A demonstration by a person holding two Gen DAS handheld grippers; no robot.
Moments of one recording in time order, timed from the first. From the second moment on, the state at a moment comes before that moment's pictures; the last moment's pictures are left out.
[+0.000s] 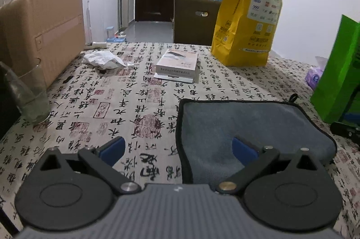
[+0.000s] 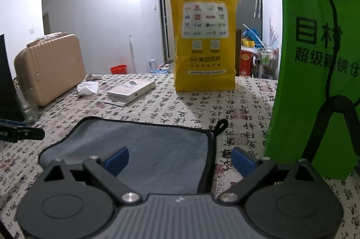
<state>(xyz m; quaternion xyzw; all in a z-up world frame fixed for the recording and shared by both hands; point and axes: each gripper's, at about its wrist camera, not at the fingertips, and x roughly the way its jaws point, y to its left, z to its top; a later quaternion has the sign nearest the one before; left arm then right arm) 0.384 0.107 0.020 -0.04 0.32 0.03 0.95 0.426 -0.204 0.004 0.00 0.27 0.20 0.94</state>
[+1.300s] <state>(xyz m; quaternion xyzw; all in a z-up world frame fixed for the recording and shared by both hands) 0.201 0.067 0.016 -0.04 0.25 0.01 0.97 0.237 -0.197 0.005 0.00 0.23 0.19 0.95</state>
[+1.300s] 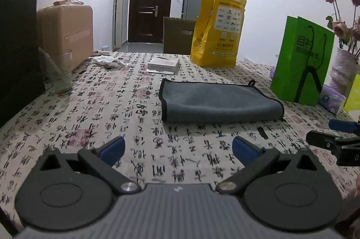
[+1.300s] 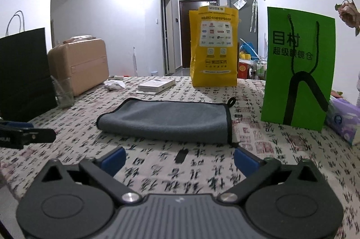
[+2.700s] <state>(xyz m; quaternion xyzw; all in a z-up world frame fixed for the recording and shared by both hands) 0.001 0.027 -0.010 0.02 0.14 0.00 0.99 0.024 -0.194 -0.012 -0.04 0.17 0.25 0.95</state>
